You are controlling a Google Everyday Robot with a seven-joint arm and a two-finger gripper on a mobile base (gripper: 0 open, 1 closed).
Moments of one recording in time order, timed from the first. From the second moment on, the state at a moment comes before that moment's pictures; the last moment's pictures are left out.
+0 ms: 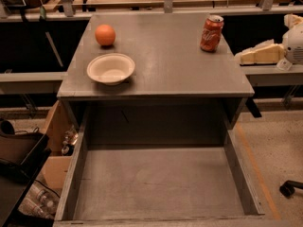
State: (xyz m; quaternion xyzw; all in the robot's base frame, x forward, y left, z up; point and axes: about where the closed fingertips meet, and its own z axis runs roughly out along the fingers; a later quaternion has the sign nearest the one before) arm 0.636 -0.290 0.974 -0.32 0.74 0.05 0.59
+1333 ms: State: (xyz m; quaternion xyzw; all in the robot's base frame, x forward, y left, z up) arm 0.801 -0.268 0.959 -0.25 0.67 0.16 0.67
